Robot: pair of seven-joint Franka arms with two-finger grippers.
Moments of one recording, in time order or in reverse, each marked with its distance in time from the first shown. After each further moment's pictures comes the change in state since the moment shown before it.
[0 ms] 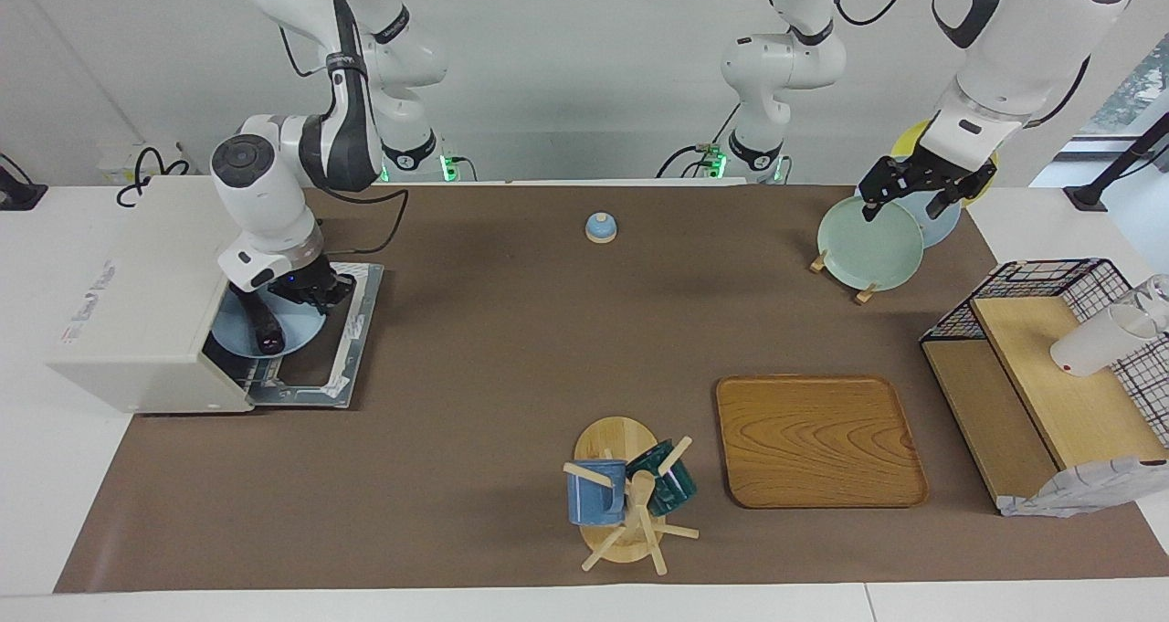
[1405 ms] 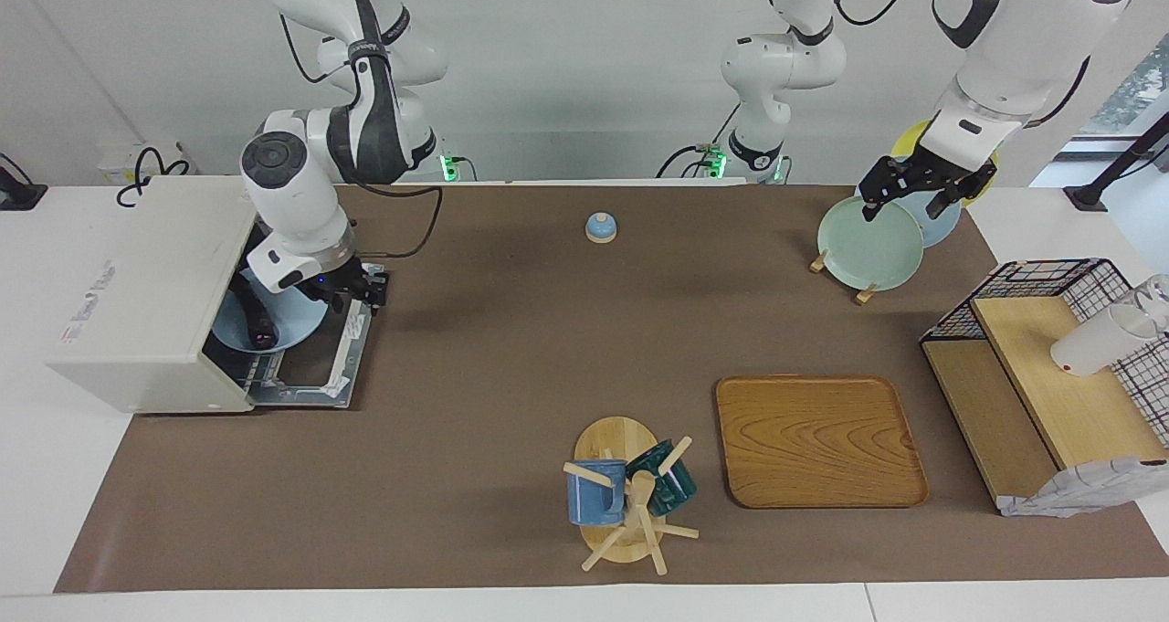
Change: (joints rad) left arm 0.000 0.000 0.000 0.000 0.000 0.000 0.000; right arm 0.074 0.047 -0.001 0.158 0.014 -0.159 0.175
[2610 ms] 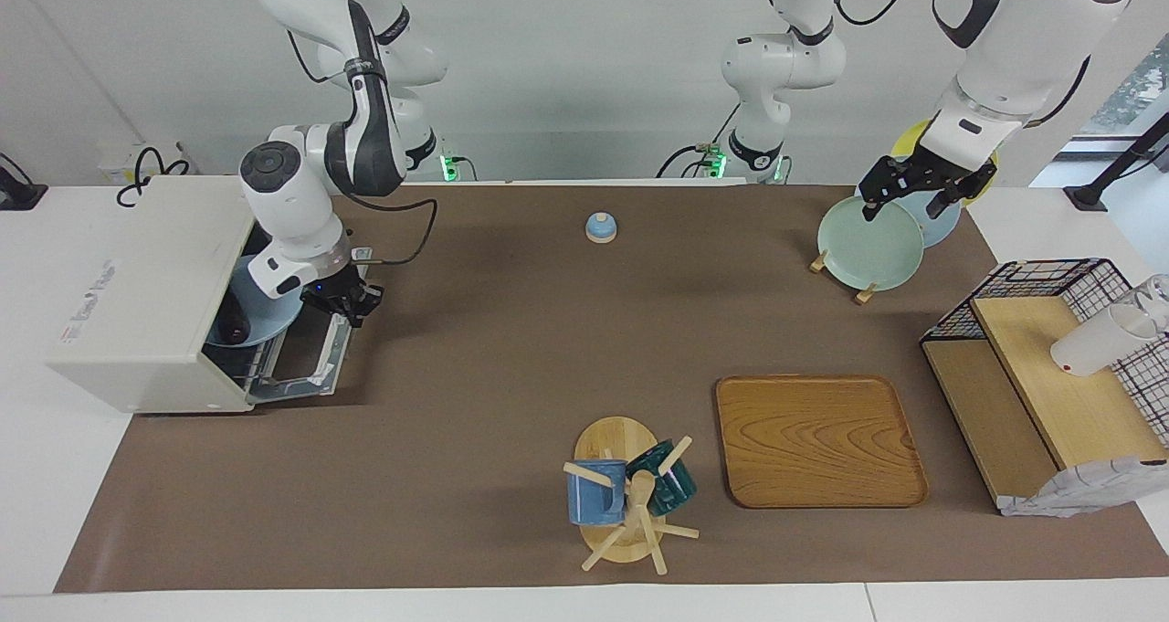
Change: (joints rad) left arm 0.000 0.000 0.000 0.000 0.000 0.000 0.000; right arm -0.033 0.006 0.025 -0.152 0.076 0.242 -0.051
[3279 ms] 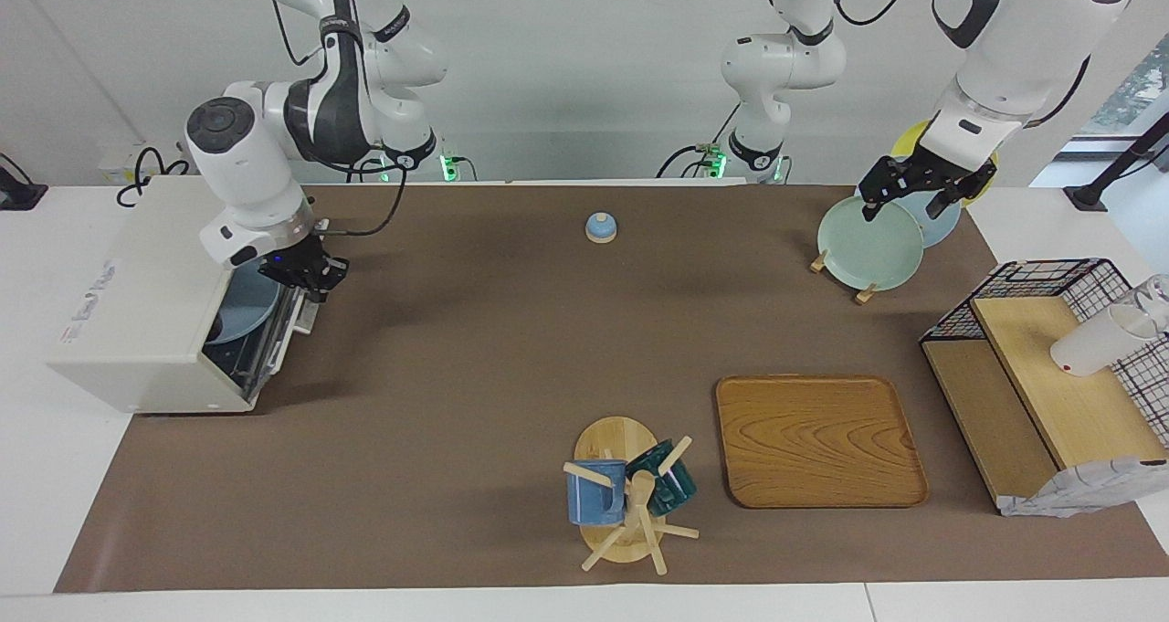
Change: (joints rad) left arm 0.000 0.000 0.000 0.000 0.000 0.000 0.000; right arm -0.005 -0.028 -0.011 0.068 -0.025 -0.124 -0.001
